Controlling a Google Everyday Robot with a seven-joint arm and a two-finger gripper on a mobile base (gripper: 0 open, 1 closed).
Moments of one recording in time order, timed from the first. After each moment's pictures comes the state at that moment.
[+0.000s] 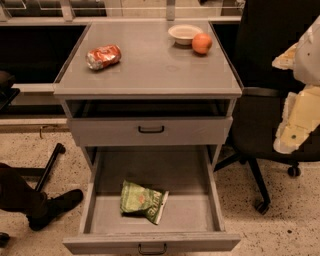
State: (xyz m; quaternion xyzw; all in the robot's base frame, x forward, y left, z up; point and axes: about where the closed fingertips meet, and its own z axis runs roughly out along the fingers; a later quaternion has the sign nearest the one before) arm 0.438 -0.217 0.977 -0.60 0.78 -0.03 0.16
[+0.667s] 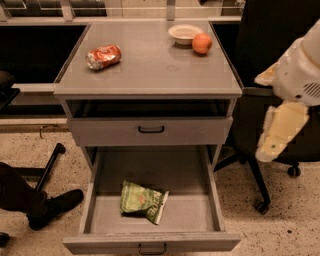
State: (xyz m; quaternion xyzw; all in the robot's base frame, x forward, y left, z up) arm 0.448 -0.204 0.940 -0.61 0.78 0.00 0.16
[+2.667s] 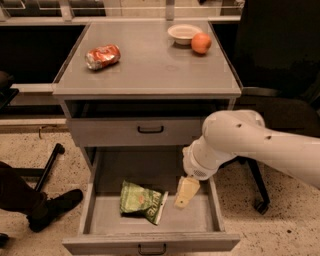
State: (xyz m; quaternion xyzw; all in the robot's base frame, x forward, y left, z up) arm 0.486 -0.075 0.666 -0.61 0.76 0.09 0.17
